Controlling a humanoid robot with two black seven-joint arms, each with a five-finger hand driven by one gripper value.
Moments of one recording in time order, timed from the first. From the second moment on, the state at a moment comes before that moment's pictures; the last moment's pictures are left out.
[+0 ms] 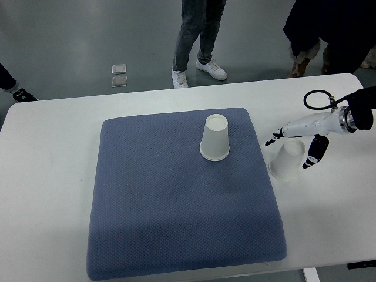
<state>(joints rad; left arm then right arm) 0.00 0.00 0.07 -0.13 -0.04 0.04 -0.18 1.12 -0.78 -0.03 1.19 -1.57 0.33 0.35</state>
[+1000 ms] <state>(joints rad) 0.00 0.00 0.07 -0.13 -0.05 0.04 -0.18 1.09 -0.74 -0.04 1.14 -1.59 0.26 0.35</state>
